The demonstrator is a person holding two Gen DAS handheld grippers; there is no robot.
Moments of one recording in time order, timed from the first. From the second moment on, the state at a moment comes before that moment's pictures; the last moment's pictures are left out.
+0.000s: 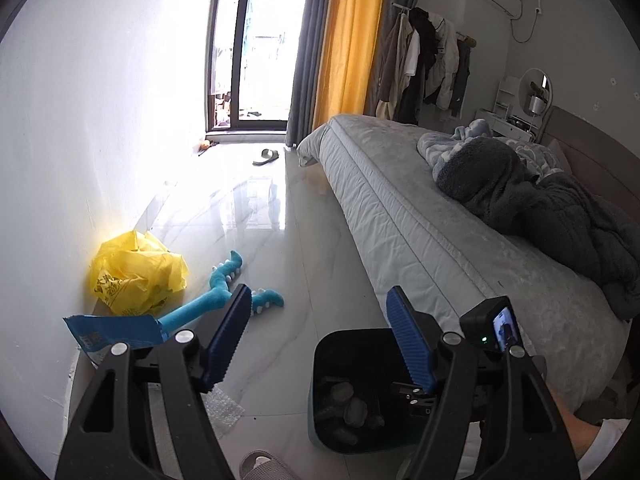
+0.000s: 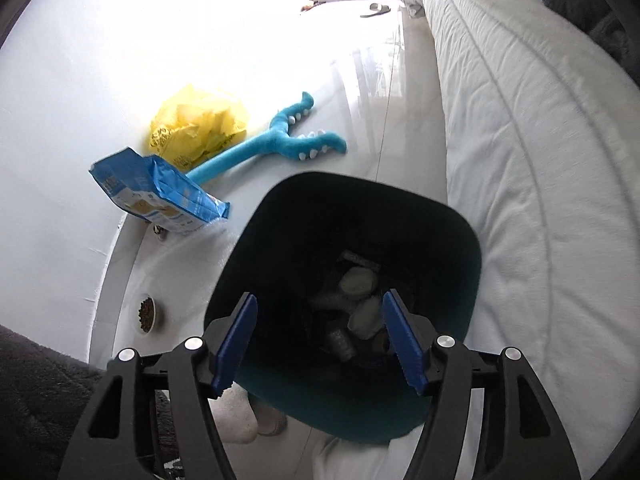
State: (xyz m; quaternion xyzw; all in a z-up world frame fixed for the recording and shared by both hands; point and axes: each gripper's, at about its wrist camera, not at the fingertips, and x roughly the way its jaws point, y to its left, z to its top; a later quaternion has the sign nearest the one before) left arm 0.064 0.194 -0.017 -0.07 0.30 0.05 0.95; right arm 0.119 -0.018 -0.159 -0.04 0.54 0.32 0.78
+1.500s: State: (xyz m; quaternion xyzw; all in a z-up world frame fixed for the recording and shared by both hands) left arm -0.019 0.042 0.005 0.00 0.23 0.01 0.97; right arm -0.057 -0.379 0.016 0.05 0.27 0.09 0.96
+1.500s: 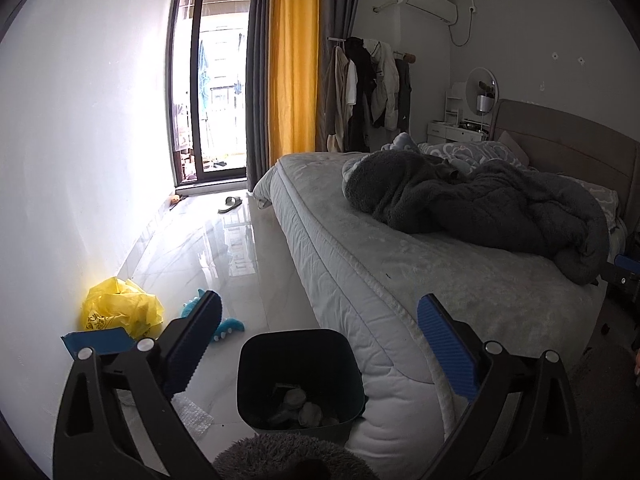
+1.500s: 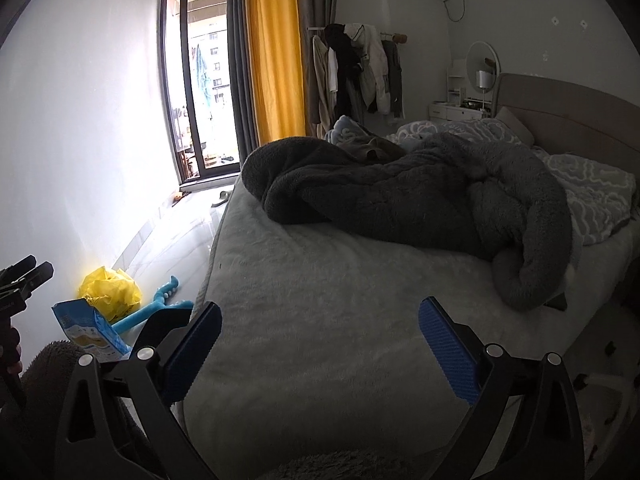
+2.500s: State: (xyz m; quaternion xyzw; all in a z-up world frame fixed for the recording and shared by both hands) left arm -0.016 0.036 0.001 0.00 0.25 0.01 0.97; right arm -0.073 -0.382 0.023 0.07 0.24 0.14 0.96
